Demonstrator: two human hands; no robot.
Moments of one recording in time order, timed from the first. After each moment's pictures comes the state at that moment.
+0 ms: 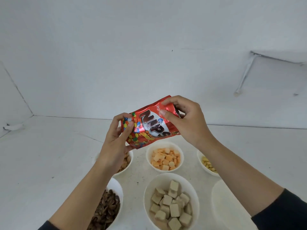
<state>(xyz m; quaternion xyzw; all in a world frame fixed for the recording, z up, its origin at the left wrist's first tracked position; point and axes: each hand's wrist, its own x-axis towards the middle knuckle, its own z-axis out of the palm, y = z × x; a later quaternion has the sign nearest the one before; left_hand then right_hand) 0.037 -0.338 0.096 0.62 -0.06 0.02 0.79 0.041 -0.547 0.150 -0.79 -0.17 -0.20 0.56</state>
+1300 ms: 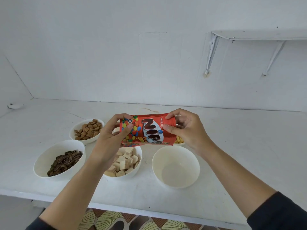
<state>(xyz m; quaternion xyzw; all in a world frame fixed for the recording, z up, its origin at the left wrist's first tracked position) -0.101 -0.505 0.088 0.68 -0.02 0.04 0.73 -0.076 -0.745 0.089 -0.73 -0.11 -0.04 0.67</state>
